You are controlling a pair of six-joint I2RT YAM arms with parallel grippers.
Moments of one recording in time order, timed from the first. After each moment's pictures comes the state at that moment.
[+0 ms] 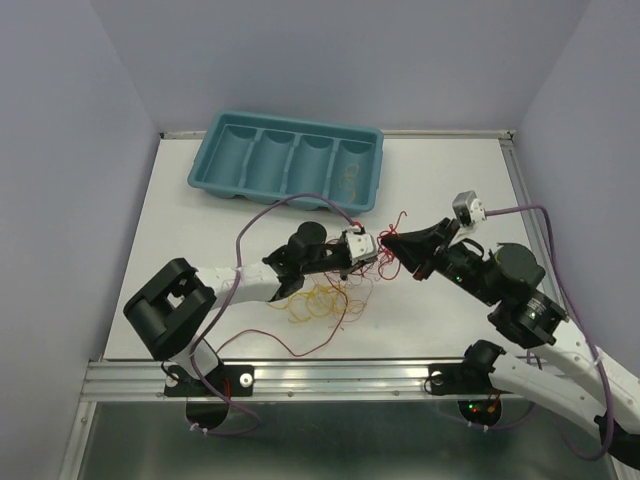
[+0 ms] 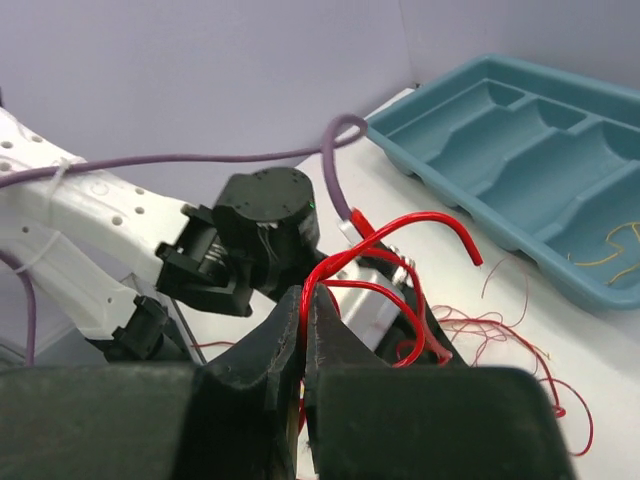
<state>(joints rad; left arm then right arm) -0.84 1.52 0.72 0.62 0.47 0.26 0.82 0.64 0.79 -0.01 -0.12 0.34</state>
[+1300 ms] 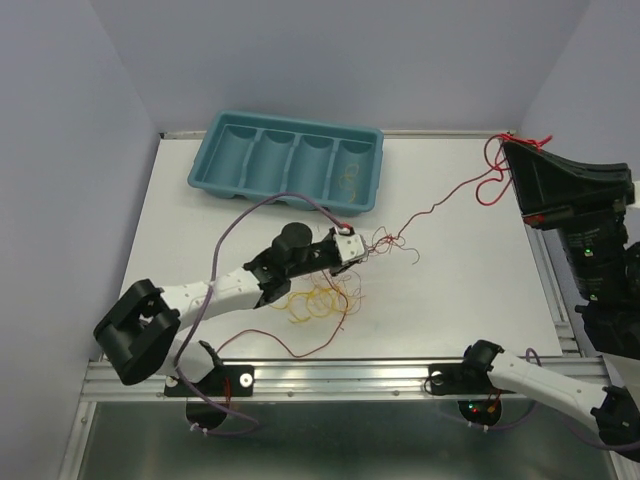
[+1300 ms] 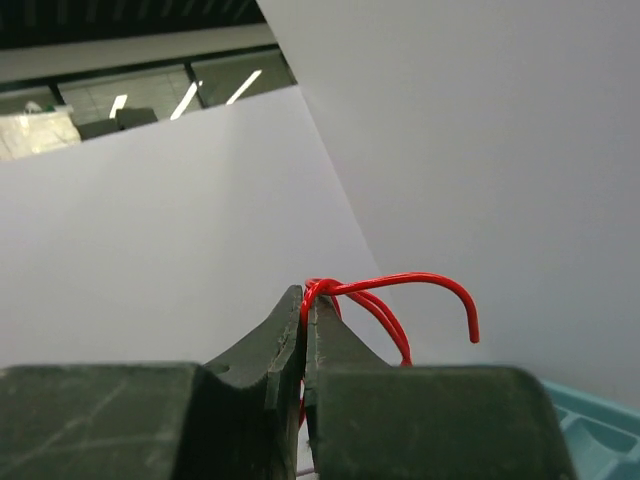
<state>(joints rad) -0.87 1.41 0.72 0.53 0.35 0.36 0.82 0.77 1.46 0.00 0.15 0.37</state>
